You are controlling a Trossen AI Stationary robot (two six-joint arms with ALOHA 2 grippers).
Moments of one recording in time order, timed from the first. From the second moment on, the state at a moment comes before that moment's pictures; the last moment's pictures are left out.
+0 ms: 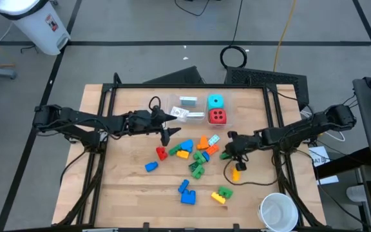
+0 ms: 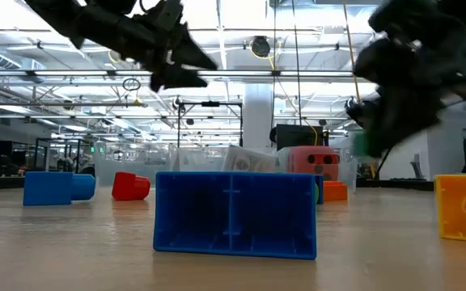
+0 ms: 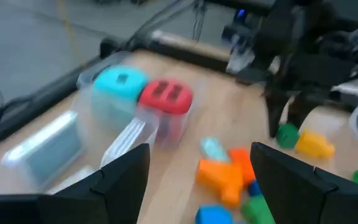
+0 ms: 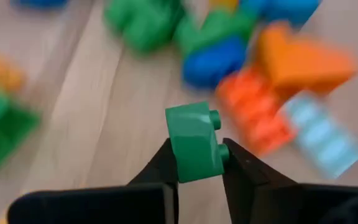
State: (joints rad) left arm 0.06 1.32 0.68 0.35 -0.17 -0.22; right arm 0.14 1.18 0.48 -0.08 -0.02 0.01
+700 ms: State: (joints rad) left arm -0.13 1.74 0.99 0.47 -0.25 0.64; right arm -0.05 1.28 0.50 0.45 -0.35 0.23
